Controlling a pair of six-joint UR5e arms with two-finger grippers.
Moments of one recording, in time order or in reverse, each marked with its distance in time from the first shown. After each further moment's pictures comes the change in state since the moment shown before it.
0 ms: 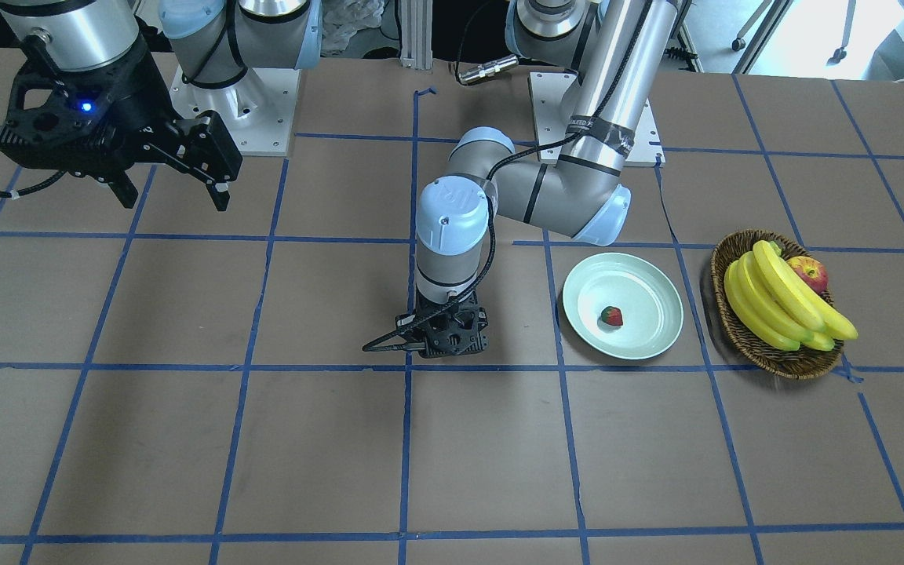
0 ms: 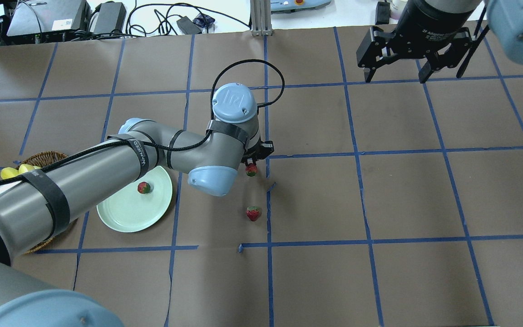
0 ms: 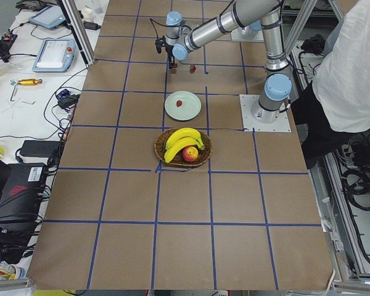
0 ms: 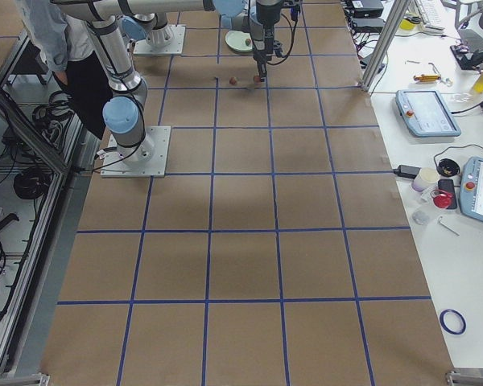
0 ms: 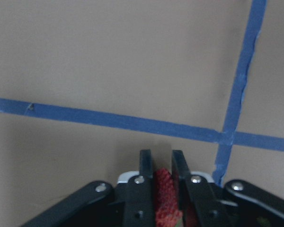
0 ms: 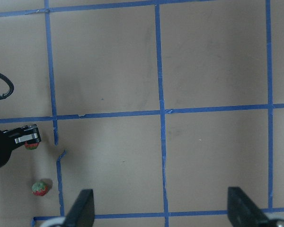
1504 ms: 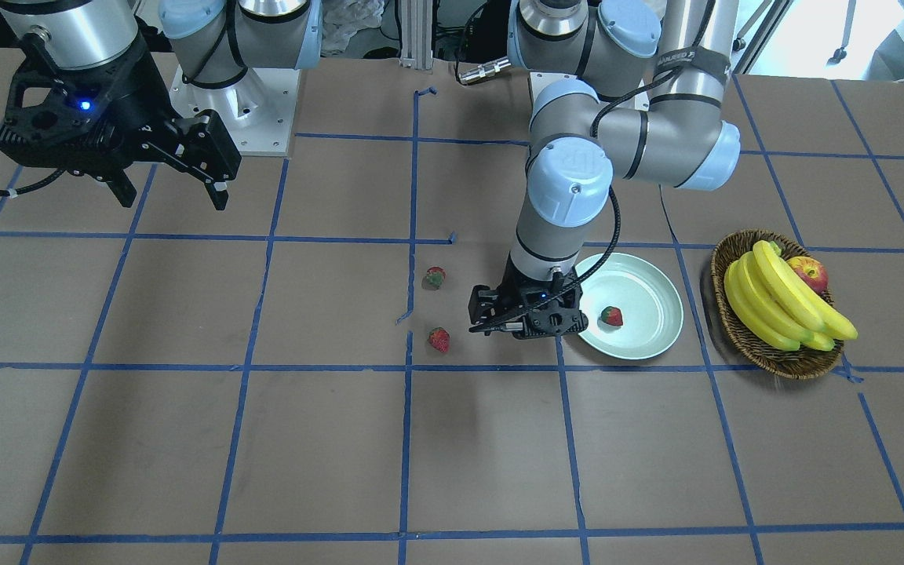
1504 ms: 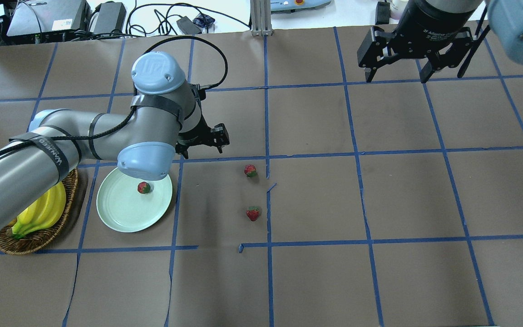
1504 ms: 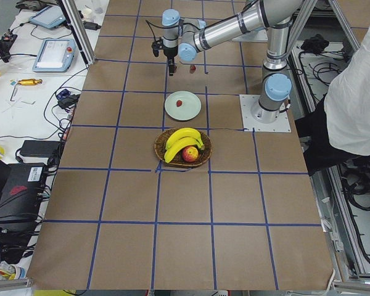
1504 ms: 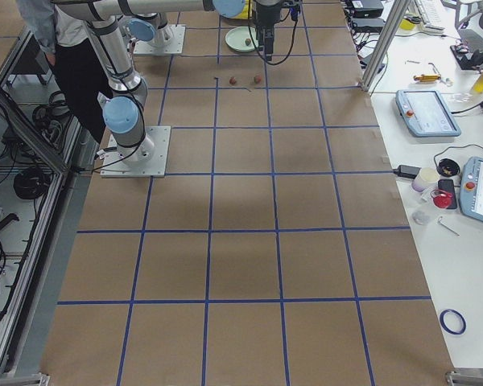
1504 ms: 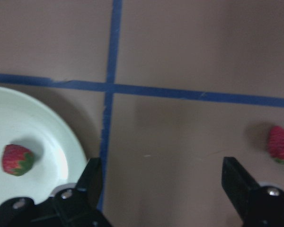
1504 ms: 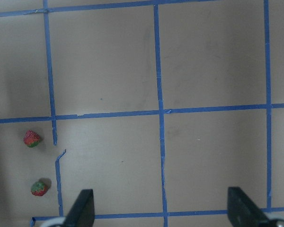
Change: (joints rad) left arm 0.159 0.160 -0.058 -0.109 -0.051 0.101; right arm 0.000 -0.001 0.000 0.001 -0.003 0.000
